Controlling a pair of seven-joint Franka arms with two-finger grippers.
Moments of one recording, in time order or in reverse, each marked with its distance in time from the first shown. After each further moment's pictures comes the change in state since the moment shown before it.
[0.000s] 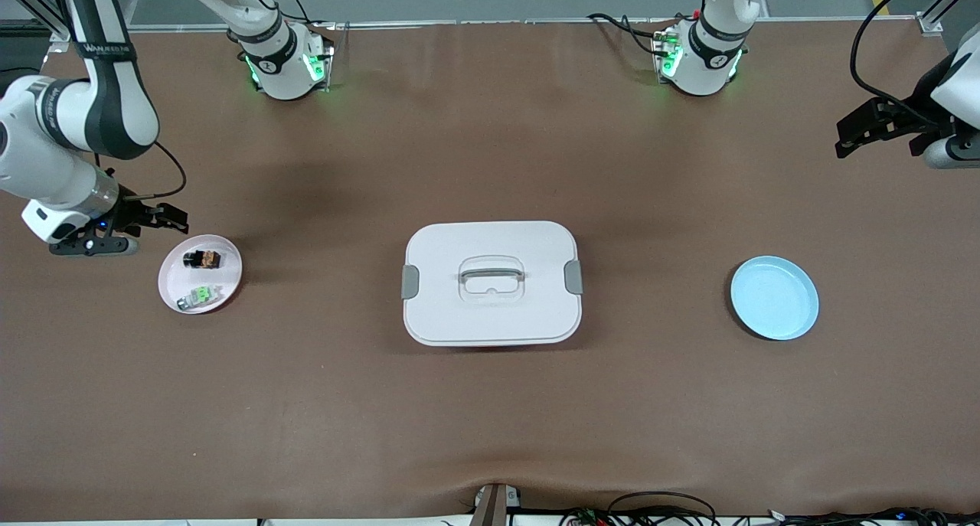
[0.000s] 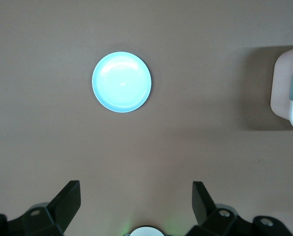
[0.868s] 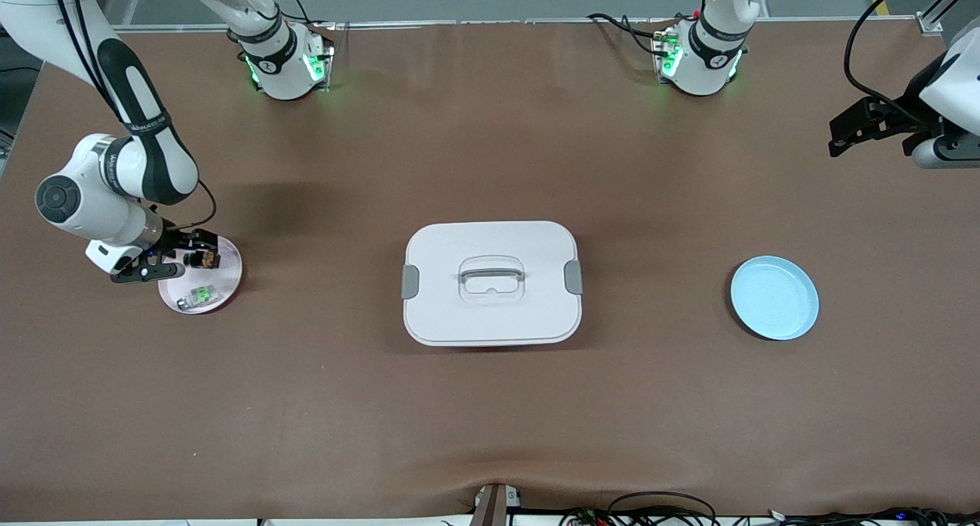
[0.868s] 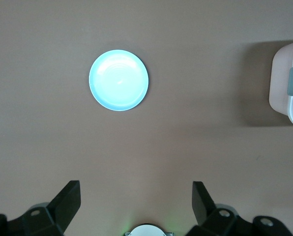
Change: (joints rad) left arm -0.004 0.001 -0.013 -0.004 0.000 -0.007 0.002; right arm -0.026 0.259 0.000 -0.004 0.000 0.219 -0.103
